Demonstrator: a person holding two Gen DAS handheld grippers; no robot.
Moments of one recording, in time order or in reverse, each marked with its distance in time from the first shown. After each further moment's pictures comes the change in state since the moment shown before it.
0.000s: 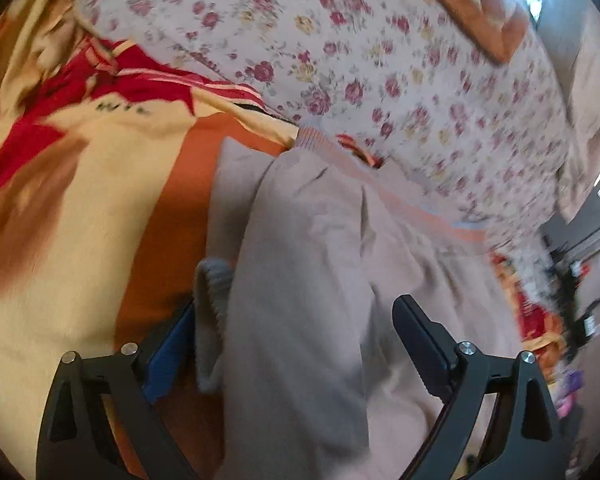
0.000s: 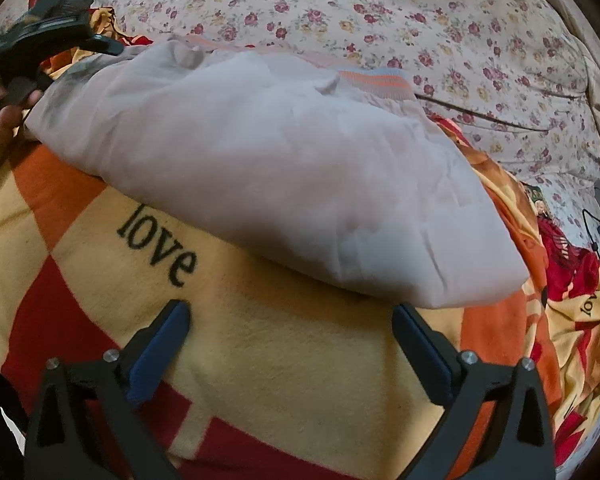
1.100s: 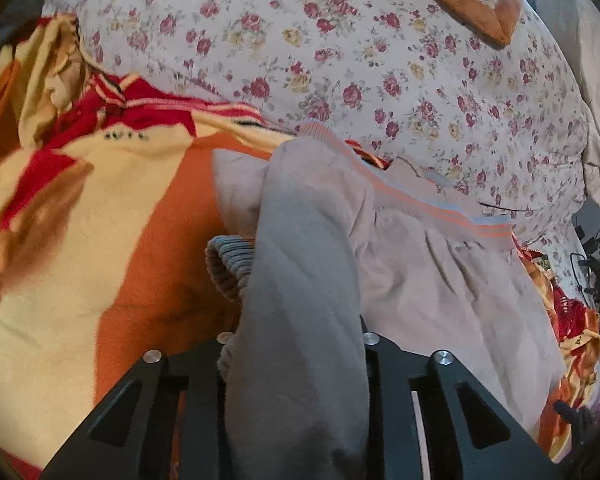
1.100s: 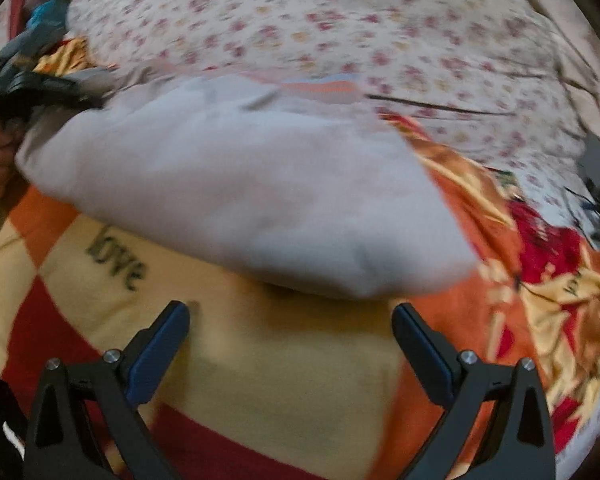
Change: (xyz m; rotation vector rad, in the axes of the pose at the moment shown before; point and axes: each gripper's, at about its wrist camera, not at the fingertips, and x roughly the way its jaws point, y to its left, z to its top) left arm -0.007 -0.030 -0.015 0.039 -0.100 0.136; right arm -0.028 -0.060 -0.015 0.128 -0.054 -0.060
